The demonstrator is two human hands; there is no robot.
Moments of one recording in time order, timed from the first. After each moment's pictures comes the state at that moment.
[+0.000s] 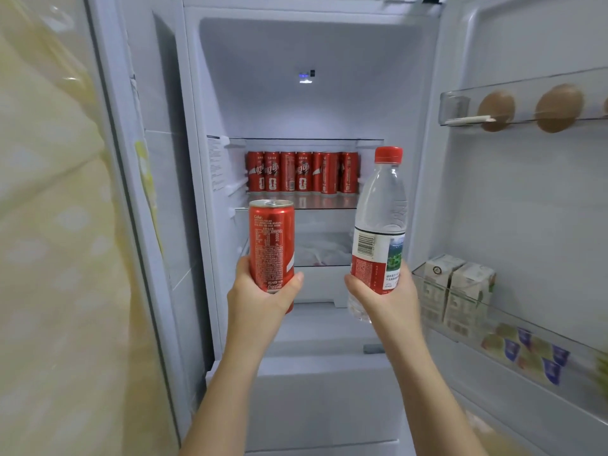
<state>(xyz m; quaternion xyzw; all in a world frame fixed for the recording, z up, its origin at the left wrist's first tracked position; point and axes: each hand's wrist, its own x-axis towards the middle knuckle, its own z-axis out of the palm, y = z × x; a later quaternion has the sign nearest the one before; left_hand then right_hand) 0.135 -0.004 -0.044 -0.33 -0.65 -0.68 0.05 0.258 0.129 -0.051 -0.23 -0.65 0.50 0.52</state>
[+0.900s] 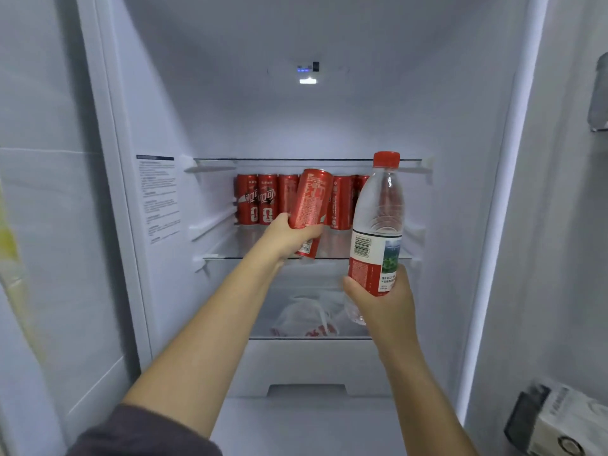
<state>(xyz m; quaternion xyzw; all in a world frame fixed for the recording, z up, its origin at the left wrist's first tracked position) -0.071 0.250 0.057 -0.37 -0.70 -0.60 -0.11 0.096 0.314 -0.031 -0.22 -0.66 0.48 0.53</state>
